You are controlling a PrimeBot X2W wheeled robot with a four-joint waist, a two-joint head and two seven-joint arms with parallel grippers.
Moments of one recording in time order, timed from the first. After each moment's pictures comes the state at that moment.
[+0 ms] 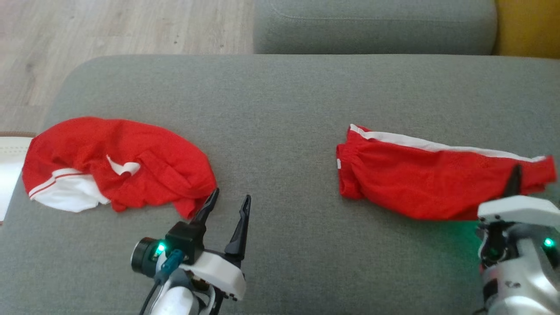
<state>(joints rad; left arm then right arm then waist) -0.08 0.05 -0.42 0.28 -0.16 0.04 -0.25 -0.43 -0.06 -0.35 0.88 0.54 0.13 -0.25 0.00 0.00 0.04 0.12</state>
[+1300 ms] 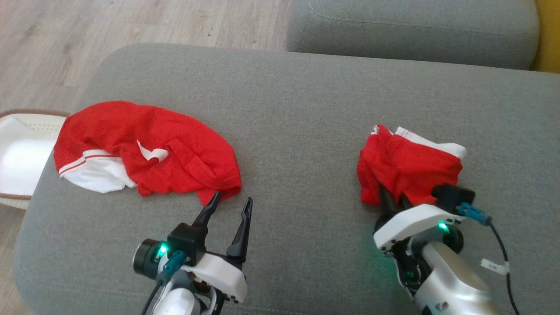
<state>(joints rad) -0.08 0.05 -0.43 0.29 -0.16 0.04 -0.25 -0.41 -0.05 0.40 0.86 0.76 0.13 -0.25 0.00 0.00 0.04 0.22</state>
